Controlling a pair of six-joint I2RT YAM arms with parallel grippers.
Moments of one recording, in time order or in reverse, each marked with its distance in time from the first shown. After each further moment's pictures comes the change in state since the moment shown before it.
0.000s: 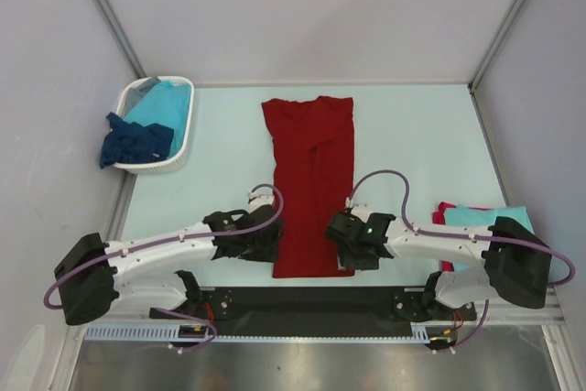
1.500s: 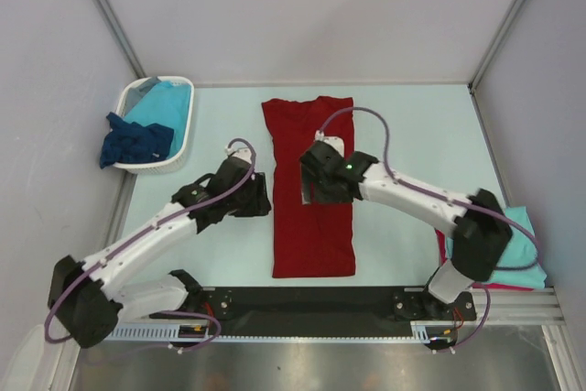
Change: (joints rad) left arm 0.361 -0.005 0.181 0.058 0.062 0.285; right arm -0.238 0.368 0.584 0.026 0.047 -0.341
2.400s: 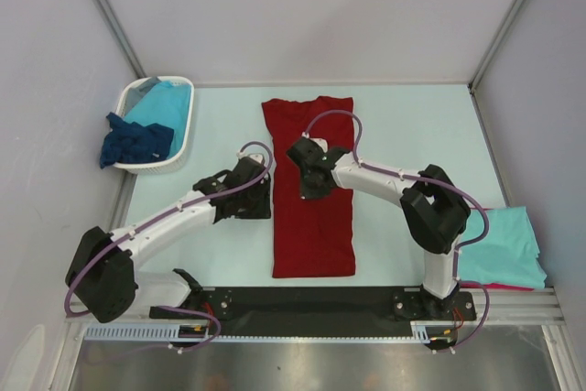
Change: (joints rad) left arm 0.002 0.114 0.006 0.009 -0.006 0.008; right arm -0.042 0.194 0.098 0.093 -0.066 -0.019
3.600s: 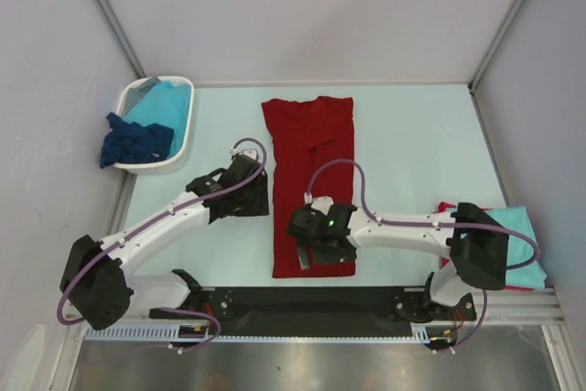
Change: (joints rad) left arm 0.000 -0.044 0.034 -0.065 -0.061 -0.024; right arm 0.400 -0.303 -0.341 -0.206 0.010 0.274
